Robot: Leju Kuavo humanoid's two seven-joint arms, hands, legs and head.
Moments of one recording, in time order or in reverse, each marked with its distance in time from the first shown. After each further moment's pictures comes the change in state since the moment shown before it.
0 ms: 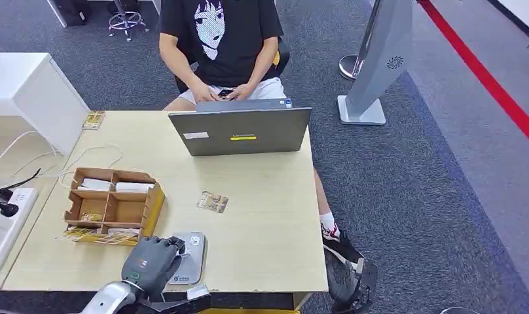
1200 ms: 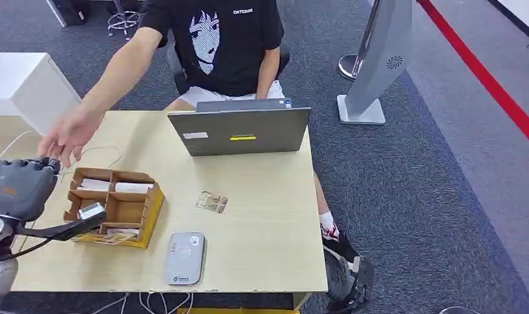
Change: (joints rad) left arm -0.300 0.338 0.276 0.004 -0.071 0.067 0.008; right arm 0.018 0.033 -0.034 -0.056 0.079 0.040 0.017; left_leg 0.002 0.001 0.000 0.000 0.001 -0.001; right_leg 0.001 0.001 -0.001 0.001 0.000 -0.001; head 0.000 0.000
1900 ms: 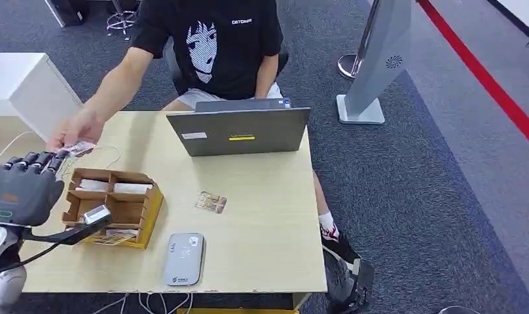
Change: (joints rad) left arm 0.062 -0.051 0.015 -0.080 0.010 0.087 0.012; right arm 0.014 0.000 0.000 -0.003 -0.005 0.016 -0.003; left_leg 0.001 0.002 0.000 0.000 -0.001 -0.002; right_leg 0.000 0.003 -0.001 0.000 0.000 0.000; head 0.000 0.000
